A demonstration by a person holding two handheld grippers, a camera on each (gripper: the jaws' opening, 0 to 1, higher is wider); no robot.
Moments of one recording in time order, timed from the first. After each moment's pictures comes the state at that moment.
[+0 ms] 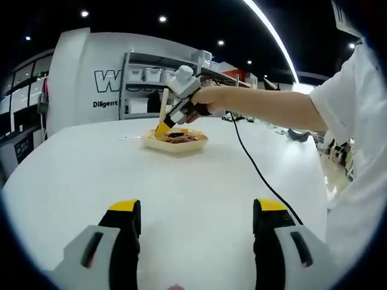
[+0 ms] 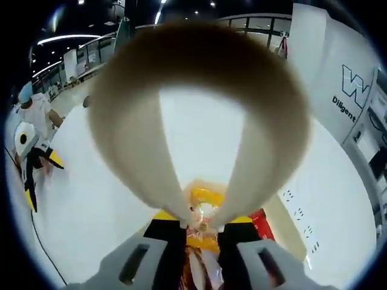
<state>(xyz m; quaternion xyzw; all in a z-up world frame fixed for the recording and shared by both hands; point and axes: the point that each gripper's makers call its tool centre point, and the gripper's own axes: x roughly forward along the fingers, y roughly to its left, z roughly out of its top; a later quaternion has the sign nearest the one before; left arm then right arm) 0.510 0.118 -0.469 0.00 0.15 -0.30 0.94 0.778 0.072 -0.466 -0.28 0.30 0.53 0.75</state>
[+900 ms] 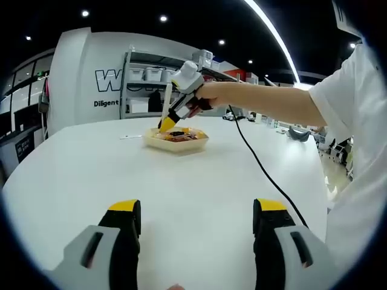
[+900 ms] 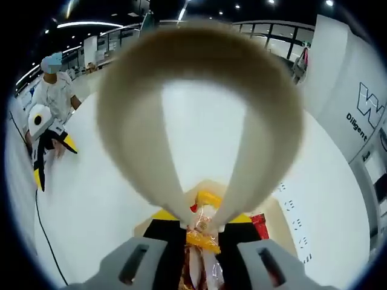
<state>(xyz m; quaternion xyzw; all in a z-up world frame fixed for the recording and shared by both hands) 0.507 0.119 -0.471 0.00 0.16 -0.29 0.94 0.769 0.066 -0.458 -0.30 0.29 0.57 0.71</state>
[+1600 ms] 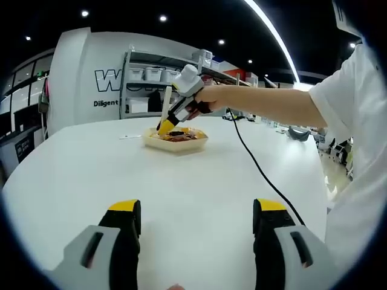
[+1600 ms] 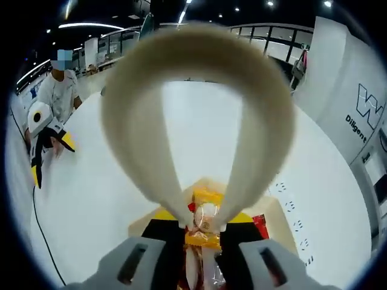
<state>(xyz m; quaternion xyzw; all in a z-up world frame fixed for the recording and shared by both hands) 0.506 0.118 -0.471 0.00 0.16 -0.29 0.94 0.774 0.066 -0.458 -0.30 0.26 0.58 0.71</state>
